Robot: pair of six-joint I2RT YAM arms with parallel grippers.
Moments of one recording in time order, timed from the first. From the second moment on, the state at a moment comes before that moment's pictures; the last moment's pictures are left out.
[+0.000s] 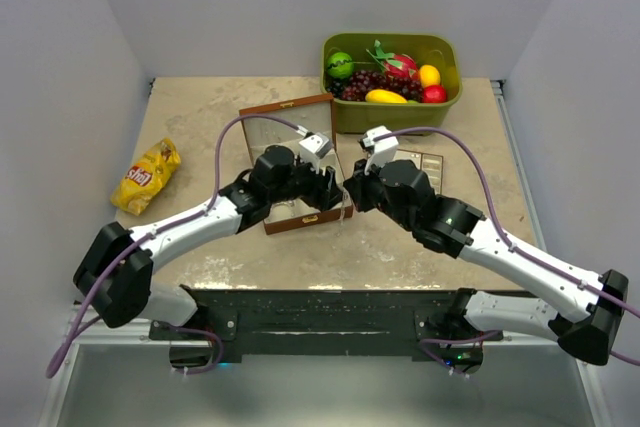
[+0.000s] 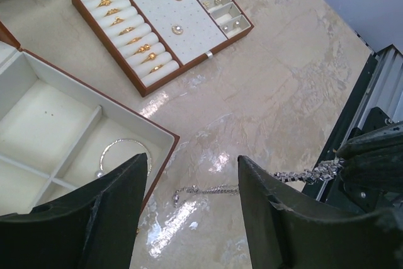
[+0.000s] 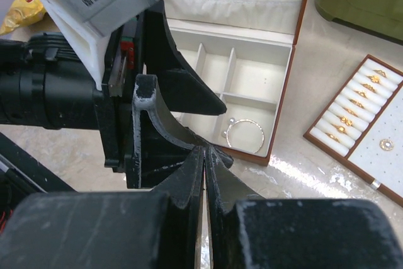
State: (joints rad) left arm -0.74 1.39 0.88 0.12 0.28 -0.28; right arm 0.94 1.07 1.00 -0.33 0.31 0.34
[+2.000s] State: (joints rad) left arm -0.78 1.23 0.67 0.29 0.15 -0.29; right arm 0.94 1.11 1.05 -0.32 0.28 0.34
